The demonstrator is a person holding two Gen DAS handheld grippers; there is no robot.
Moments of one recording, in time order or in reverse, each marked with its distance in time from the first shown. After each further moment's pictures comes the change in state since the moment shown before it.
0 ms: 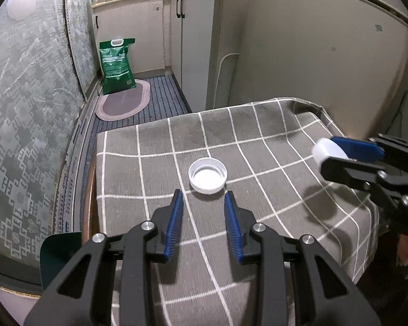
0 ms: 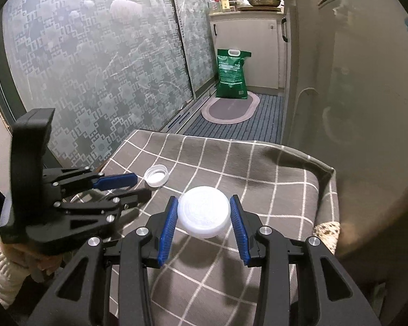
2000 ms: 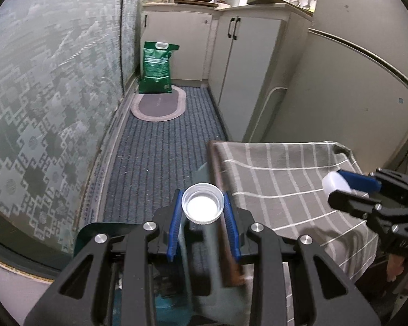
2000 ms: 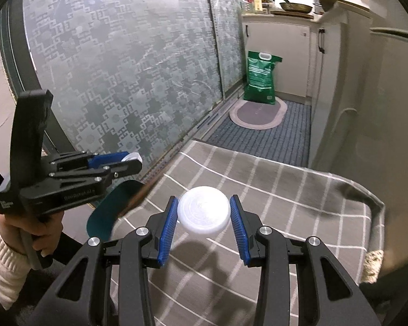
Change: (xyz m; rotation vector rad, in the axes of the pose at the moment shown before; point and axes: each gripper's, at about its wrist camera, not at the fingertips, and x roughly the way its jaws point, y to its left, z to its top) left arm -0.066 0.108 -0.015 -0.183 -0.077 0.060; right arm 0.024 0.084 0.032 -0.095 0.007 0.101
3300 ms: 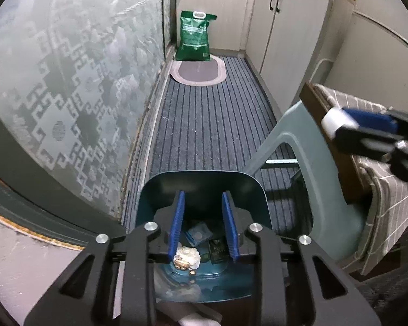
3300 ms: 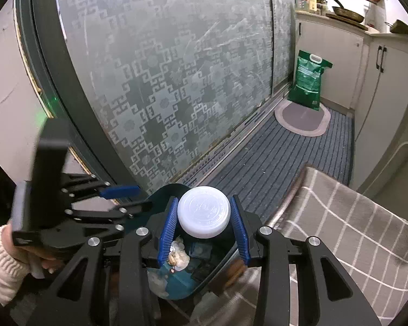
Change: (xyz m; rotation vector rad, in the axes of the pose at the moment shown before) left arm -0.015 0.107 -0.059 -0.036 0.139 0.132; right arm 0.085 0.118 0.031 -0.138 0.087 0.106
